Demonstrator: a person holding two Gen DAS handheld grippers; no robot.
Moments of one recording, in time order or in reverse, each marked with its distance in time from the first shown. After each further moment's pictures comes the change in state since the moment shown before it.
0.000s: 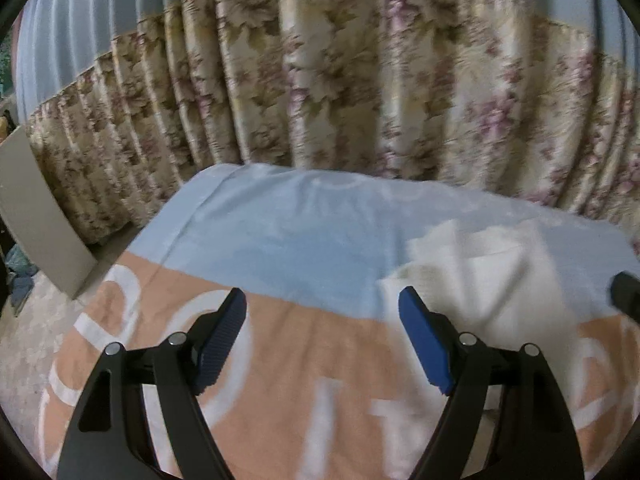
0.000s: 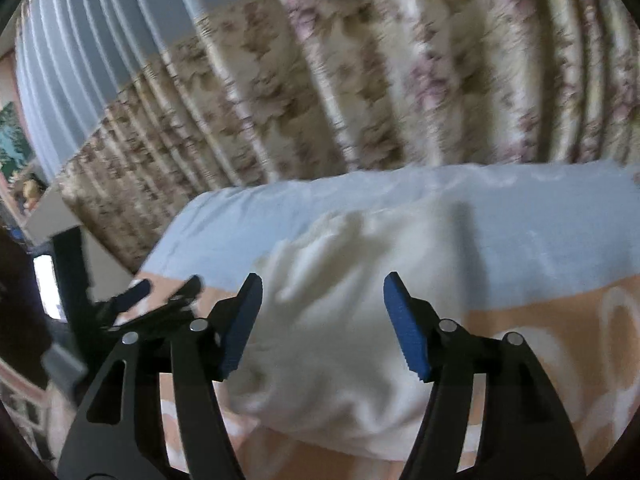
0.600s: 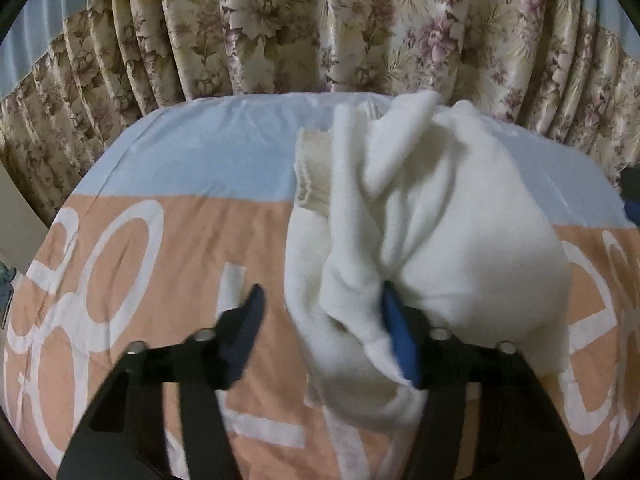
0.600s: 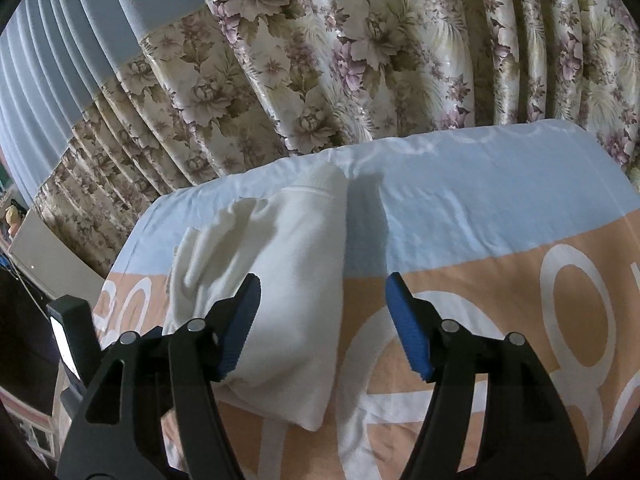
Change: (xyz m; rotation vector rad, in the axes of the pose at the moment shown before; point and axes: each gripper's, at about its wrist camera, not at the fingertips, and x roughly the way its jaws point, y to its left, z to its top) left arm 0.014 -0.040 -0.080 0.081 0.147 -0.108; right arm -0.027 -0.078 -0.026 0.100 0.033 -0.058
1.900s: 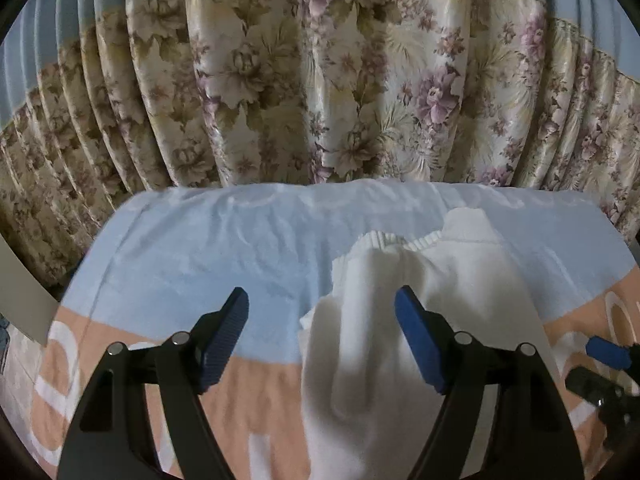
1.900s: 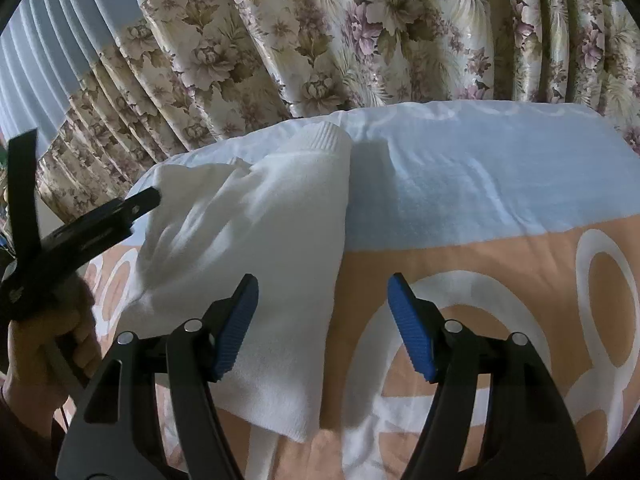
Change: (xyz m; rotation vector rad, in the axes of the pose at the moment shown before) left arm 0.028 0.014 0.117 0.067 -0.102 -0.029; right arm 0.045 0.009 -0.013 -0.041 0.084 0.003
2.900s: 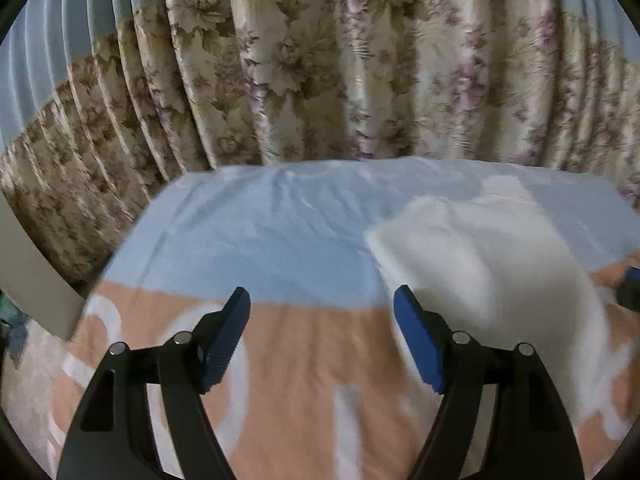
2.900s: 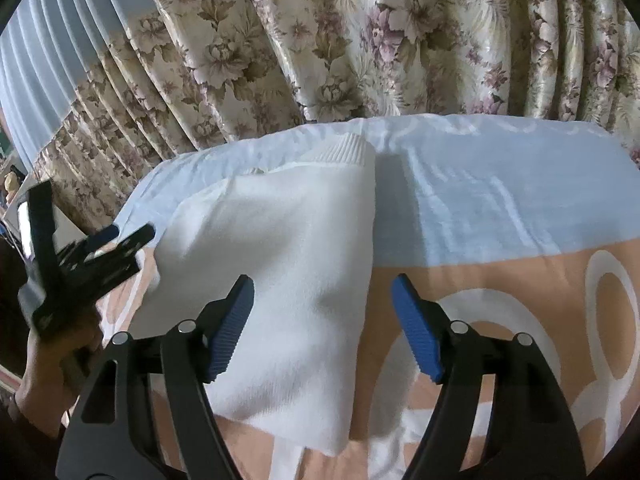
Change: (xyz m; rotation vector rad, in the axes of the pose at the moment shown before) left arm -0.044 0.047 -0.052 0.005 -0.013 0.055; right arm -0.004 0.024 0.006 -0.029 -0.013 0.000
